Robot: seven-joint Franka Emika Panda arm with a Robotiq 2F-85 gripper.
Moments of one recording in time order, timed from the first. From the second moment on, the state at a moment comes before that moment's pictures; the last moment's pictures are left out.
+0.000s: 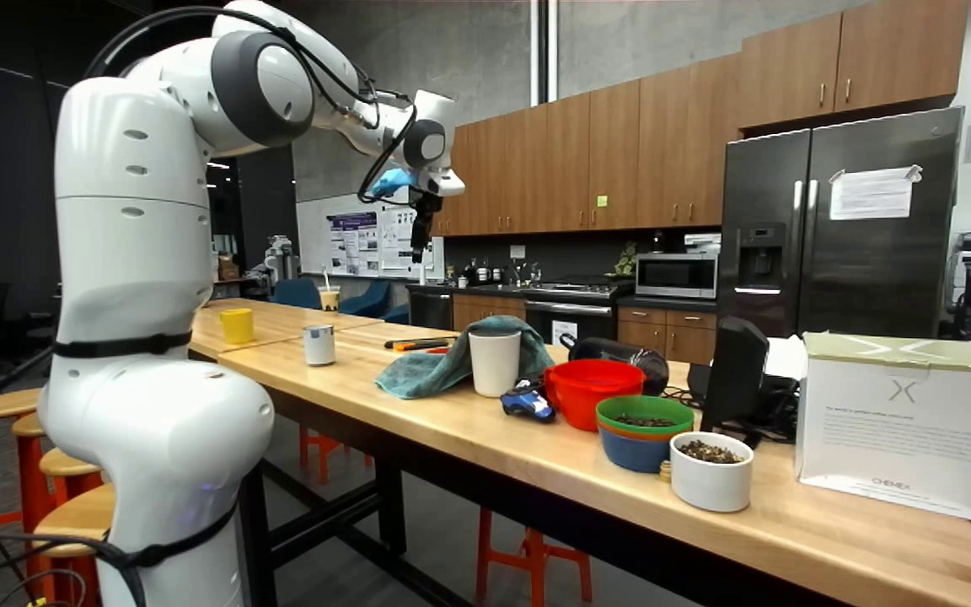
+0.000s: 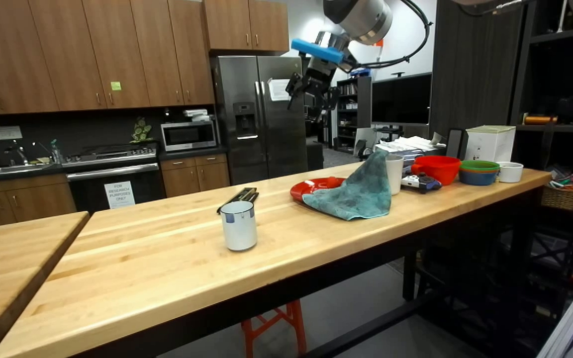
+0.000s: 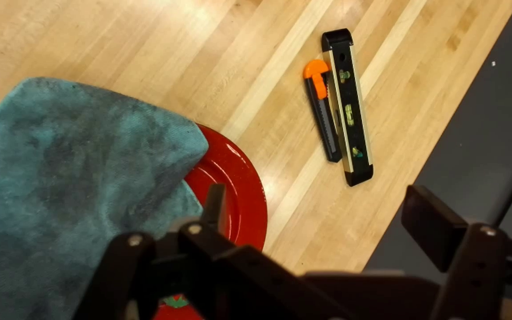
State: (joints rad) arm 0.08 0.05 0.07 -1.61 0.36 1.97 1.11
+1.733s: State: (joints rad) arm 0.09 -0.06 0.09 -1.62 0.41 1.72 1.02
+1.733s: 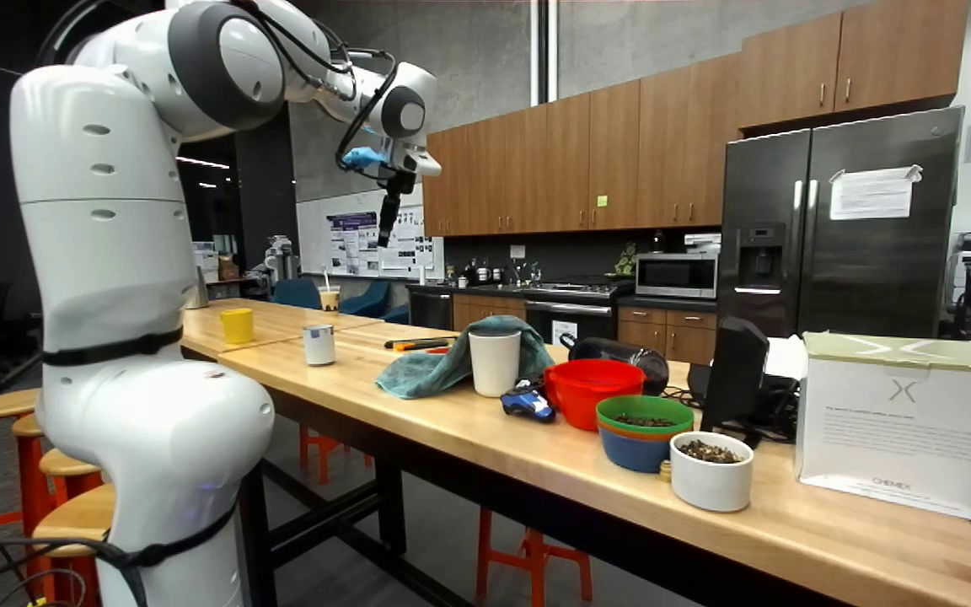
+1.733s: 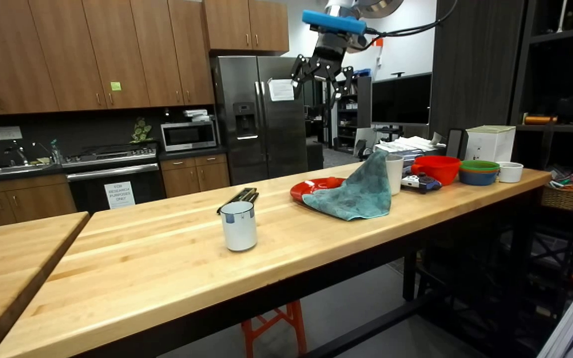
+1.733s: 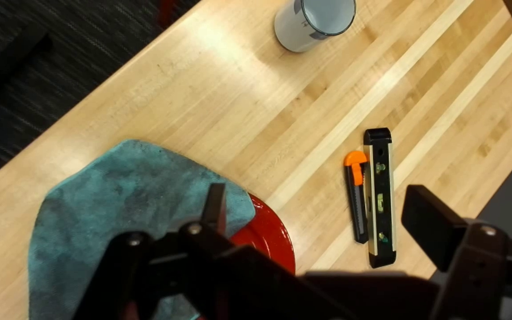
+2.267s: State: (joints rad) arm 0.09 -0.06 0.09 -1.62 0.41 1.72 1.02
